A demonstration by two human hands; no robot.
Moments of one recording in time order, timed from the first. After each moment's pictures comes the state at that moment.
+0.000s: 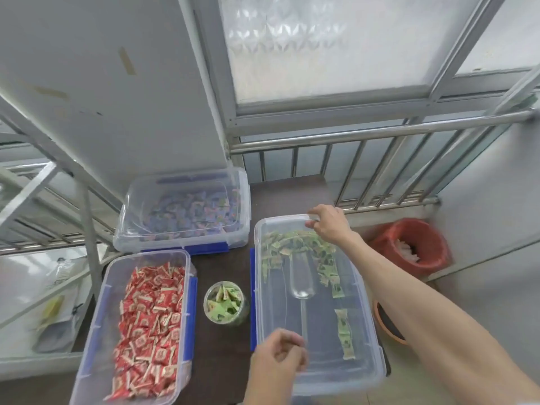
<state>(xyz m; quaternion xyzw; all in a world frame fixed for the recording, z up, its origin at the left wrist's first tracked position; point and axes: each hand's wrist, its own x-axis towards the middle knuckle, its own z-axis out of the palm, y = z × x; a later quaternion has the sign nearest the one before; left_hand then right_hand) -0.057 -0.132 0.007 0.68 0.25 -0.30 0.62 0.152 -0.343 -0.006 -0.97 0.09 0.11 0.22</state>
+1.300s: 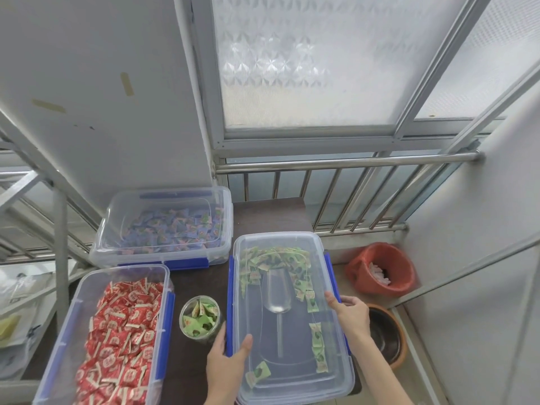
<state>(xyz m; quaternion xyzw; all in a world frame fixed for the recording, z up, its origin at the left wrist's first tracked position) -0.048 -0.109 -0.061 0.70 0.32 -0.19 0.61 -0.019 -0.363 -0.020 -0.71 0.46 0.01 0.53</state>
